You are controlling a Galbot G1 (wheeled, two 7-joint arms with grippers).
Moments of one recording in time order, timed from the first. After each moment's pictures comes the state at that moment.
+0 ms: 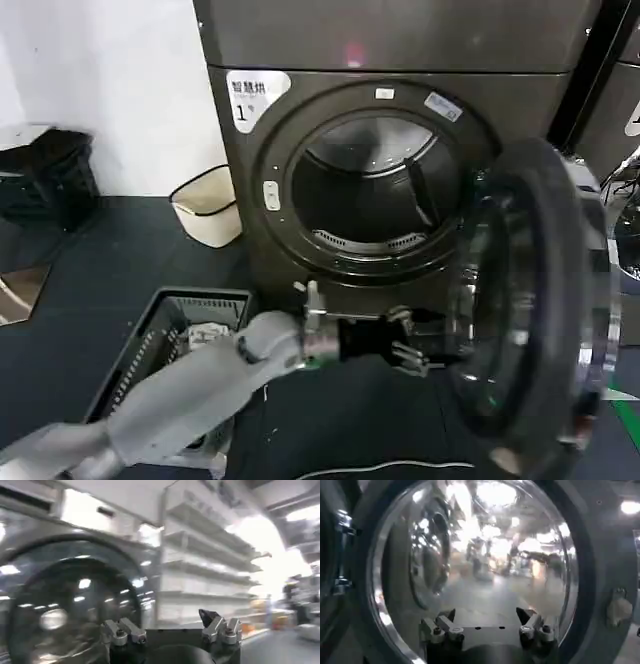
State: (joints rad) left arm 0.33 -1.13 0.57 -1.60 -0.93 0.10 0.58; right arm -1.41 1.19 1.91 1.86 0.48 -0.25 -0.19
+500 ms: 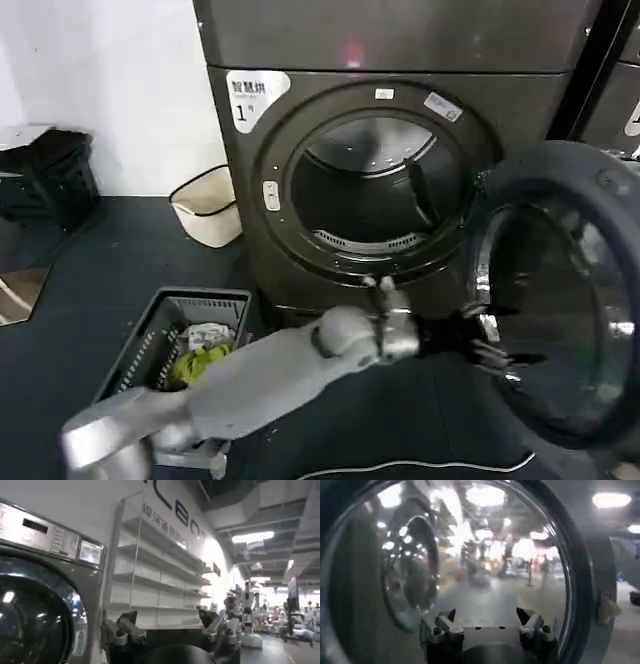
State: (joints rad) left arm 0.18 -1.39 0.73 -1.43 -0.89 0.03 0.47; right arm -1.47 1.16 2.09 1.87 0.50 -0.31 -0.19
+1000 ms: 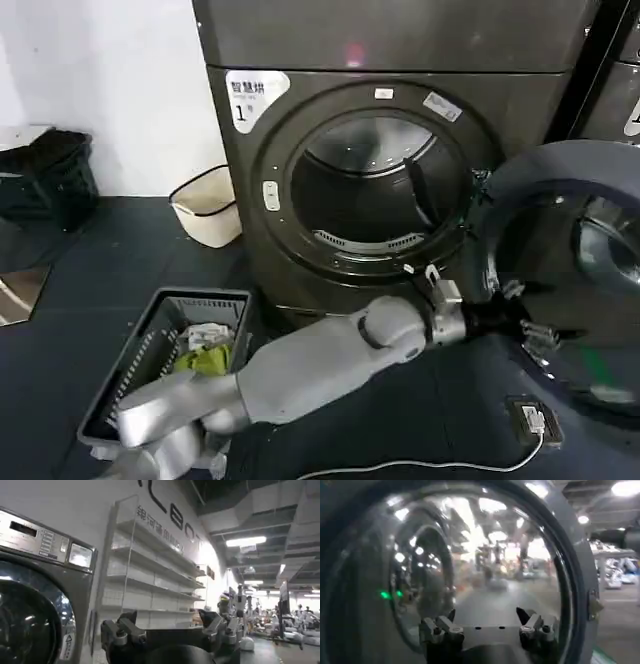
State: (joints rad) left arm 0.15 -1.55 0.71 -1.31 -0.81 -0.02 0.32; right arm -1.49 1.16 2.11 1.87 0.51 -0.30 -0.20
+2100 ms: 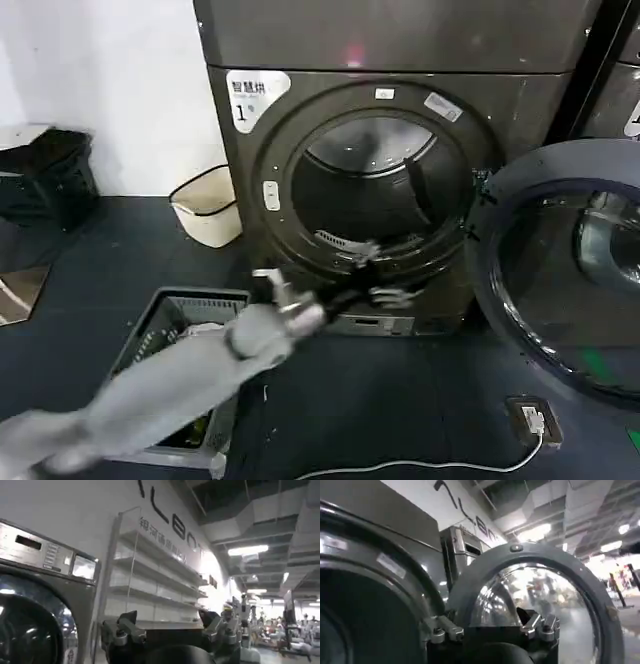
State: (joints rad) left arm 0.29 -0.90 0.60 -1.71 -0.78 -0.39 0.26; right arm -1.43 1.11 2.11 1.85 0.46 -0.28 -0.20
